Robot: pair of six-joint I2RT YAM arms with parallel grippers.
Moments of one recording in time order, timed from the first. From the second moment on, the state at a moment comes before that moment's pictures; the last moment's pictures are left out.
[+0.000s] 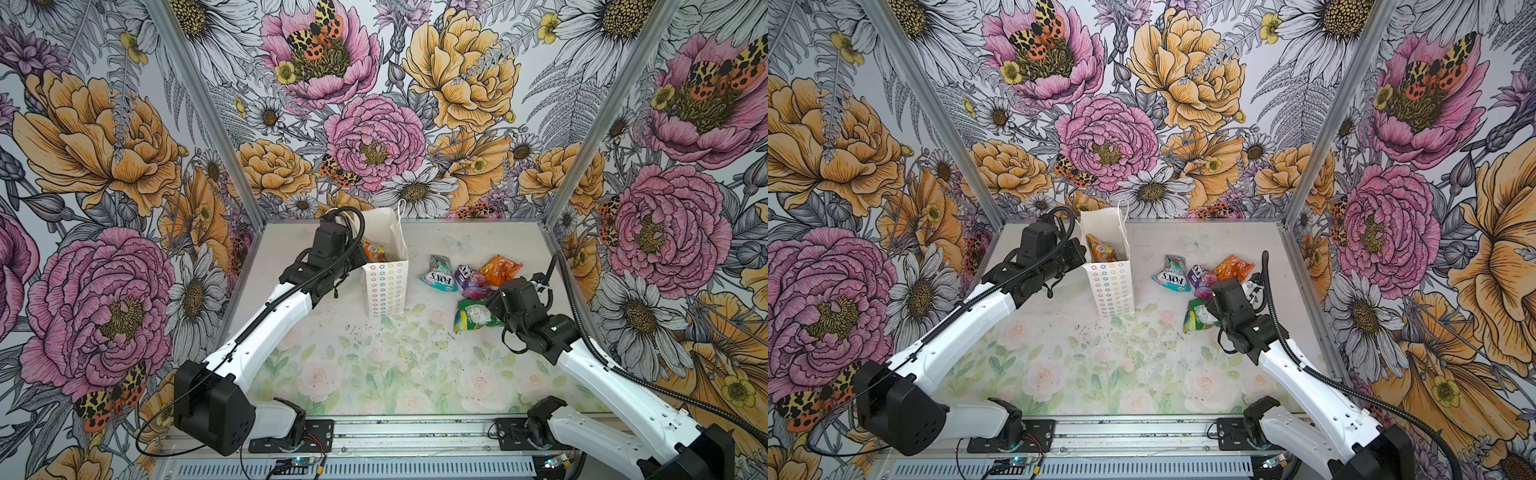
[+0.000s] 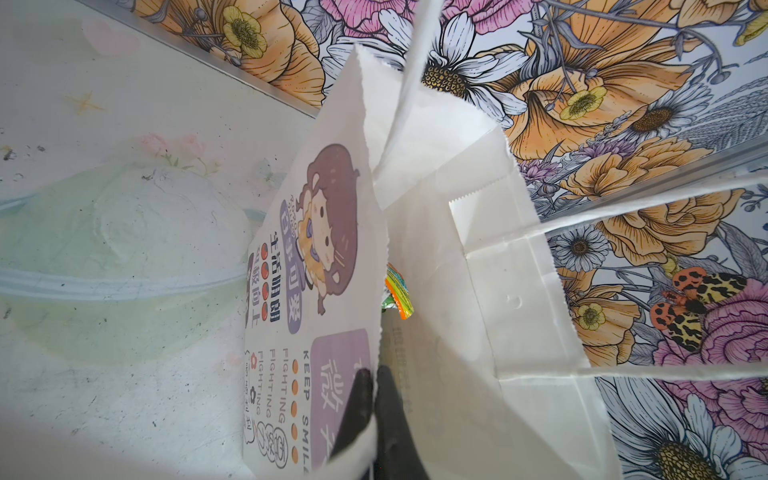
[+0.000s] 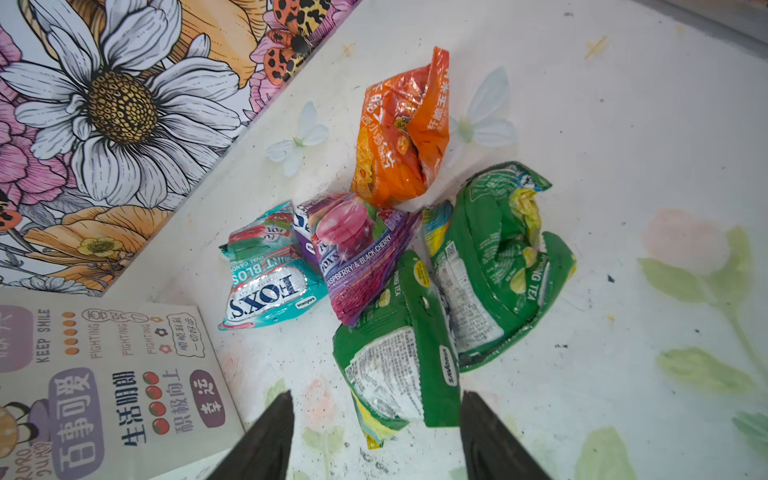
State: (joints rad) left arm -0.42 1.34 1.21 -0.41 -0.05 -0.71; right arm 0.46 0.98 0.77 -0.63 0.36 1.04
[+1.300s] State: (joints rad) left arm -0.42 1.35 1.20 -0.38 -0.03 -0.74; right arm 0.32 1.40 0.76 -0.44 0.03 1.11
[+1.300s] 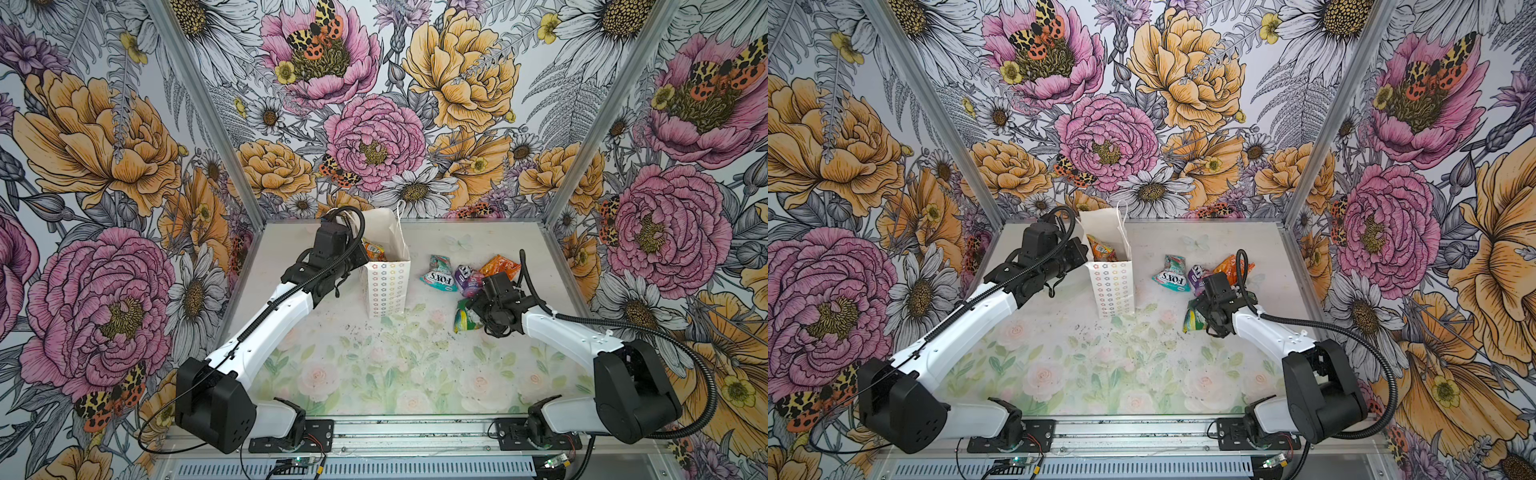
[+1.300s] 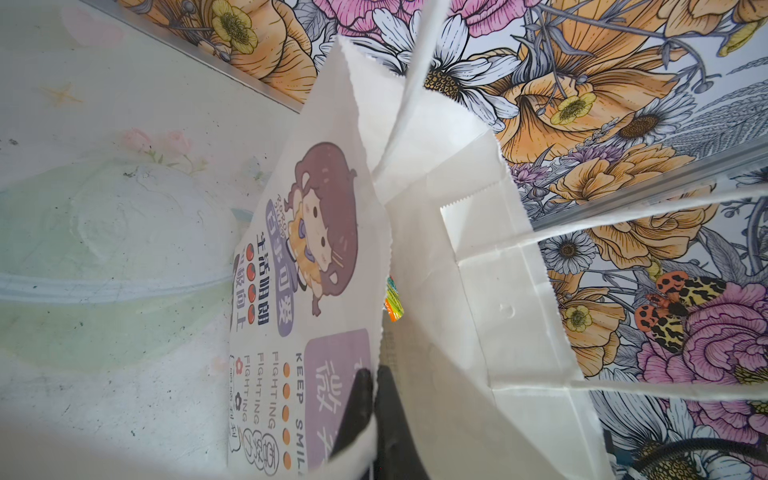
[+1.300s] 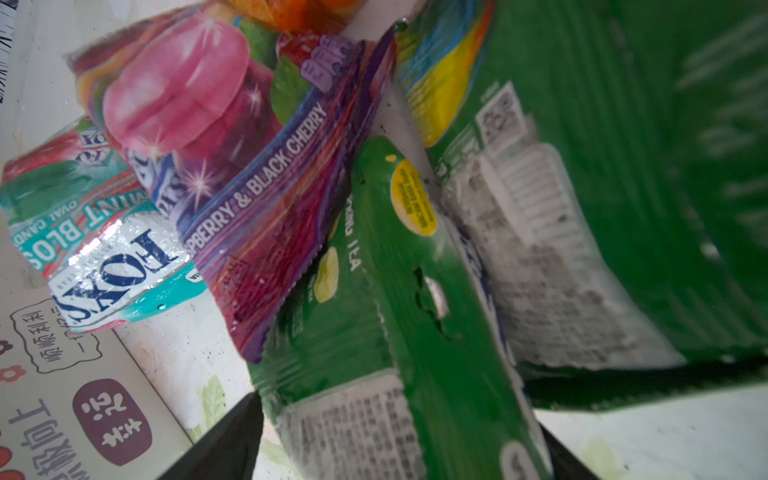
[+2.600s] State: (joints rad) left arm -0.42 1.36 1.20 -0.37 -0.03 -0.73; right arm 0.31 1.49 0.77 -0.28 -0.04 1.03
